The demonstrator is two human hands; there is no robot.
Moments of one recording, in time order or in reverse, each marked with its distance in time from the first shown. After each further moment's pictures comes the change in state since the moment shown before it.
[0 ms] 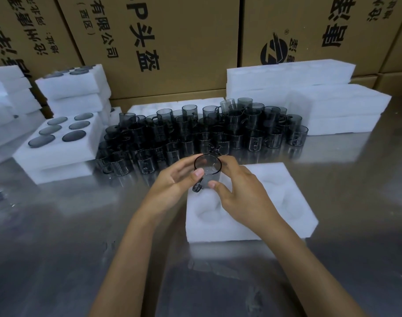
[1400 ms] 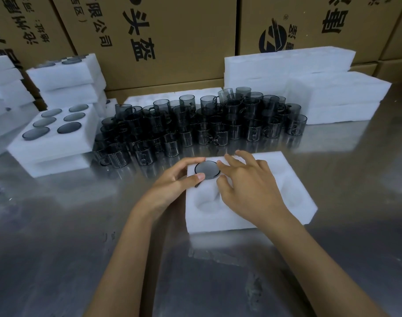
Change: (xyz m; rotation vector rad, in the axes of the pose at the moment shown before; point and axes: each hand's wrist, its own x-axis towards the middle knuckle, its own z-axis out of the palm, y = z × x) left_hand -0.001 -0.018 -0.005 0.057 -0.084 -0.172; right_hand -0.011 -0.008 -0.009 -0.524 -0.025 -0.055
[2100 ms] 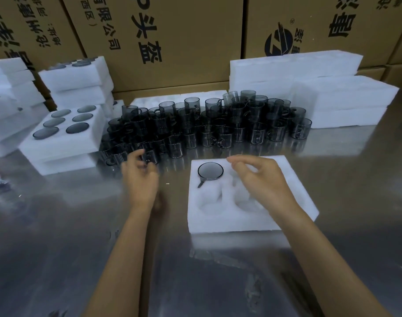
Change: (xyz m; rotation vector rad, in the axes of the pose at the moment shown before) left_hand 0.009 -0.020 -0.030 0.224 0.956 0.030; right_hand 0.009 0.015 -0.009 0.856 0.083 0.334
